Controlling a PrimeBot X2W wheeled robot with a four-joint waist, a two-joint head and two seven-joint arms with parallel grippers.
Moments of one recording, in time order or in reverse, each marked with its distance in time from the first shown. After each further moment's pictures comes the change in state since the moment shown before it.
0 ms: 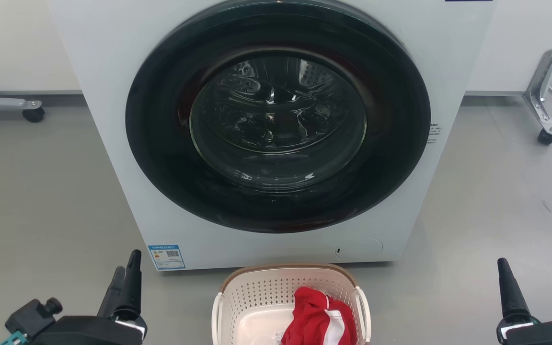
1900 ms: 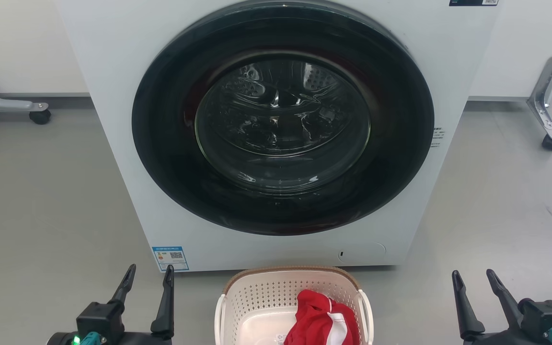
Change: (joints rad) left arm -0.015 0.093 -0.231 0.039 0.685 0.178 -0.164; right arm -0.036 -0.132 0.275 0.087 -0.729 -0.134 -0.196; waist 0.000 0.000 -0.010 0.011
